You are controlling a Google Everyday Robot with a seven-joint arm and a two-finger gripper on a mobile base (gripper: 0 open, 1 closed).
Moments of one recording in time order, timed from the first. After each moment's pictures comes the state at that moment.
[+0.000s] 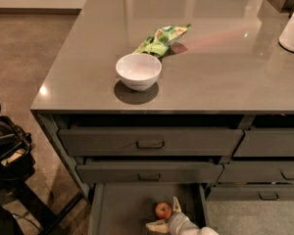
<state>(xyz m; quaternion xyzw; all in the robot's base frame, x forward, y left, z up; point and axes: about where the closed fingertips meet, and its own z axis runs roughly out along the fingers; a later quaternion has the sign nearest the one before) 0.474 -0.085 0.195 -0.27 0.79 0.22 0.50</state>
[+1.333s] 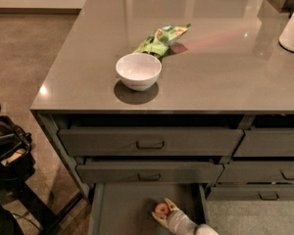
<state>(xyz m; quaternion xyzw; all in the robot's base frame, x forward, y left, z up) 0.495 -0.093 0.157 -0.32 0.79 0.16 0.50</state>
